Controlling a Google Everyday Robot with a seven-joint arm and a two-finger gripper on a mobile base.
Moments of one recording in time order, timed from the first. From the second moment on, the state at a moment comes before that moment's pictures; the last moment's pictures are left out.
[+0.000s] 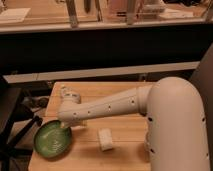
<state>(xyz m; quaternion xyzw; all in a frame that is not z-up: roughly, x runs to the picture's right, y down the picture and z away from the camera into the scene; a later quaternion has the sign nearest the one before) -0.166 0.195 0.806 -0.13 -0.23 -0.70 0.66</state>
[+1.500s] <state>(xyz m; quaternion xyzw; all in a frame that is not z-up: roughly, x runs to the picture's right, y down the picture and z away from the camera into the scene) -0.175 0.190 0.823 -0.12 -0.25 -0.72 0.64</state>
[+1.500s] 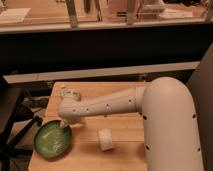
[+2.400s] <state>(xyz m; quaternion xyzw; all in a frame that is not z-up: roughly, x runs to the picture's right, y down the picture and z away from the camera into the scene) -0.180 0.187 0.829 -0.12 -0.26 -0.73 0.62</state>
